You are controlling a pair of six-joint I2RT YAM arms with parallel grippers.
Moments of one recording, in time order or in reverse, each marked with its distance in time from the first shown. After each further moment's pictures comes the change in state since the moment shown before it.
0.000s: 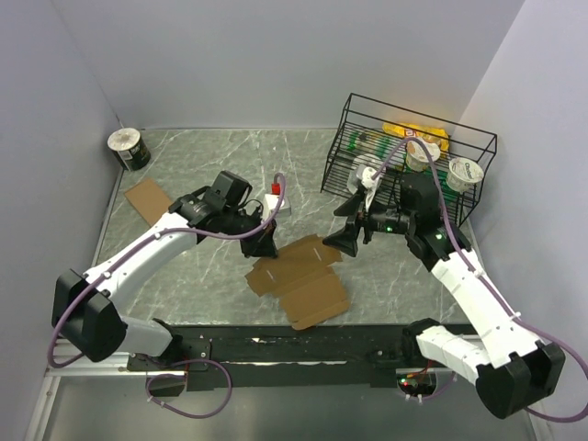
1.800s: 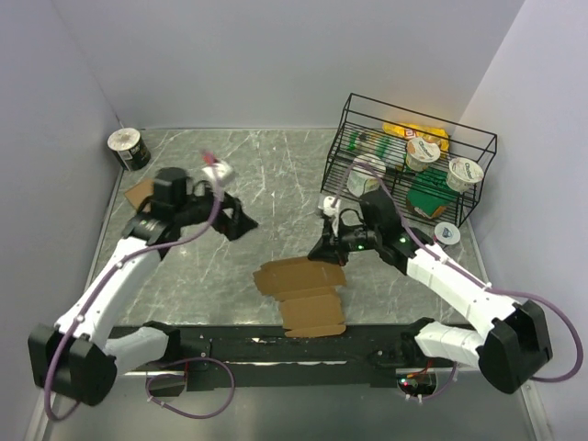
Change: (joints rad) left arm 0.271 -0.248 -0.187 0.371 -0.074 -0.236; right arm 0.206 0.160 -0.116 0.052 0.018 -0.115
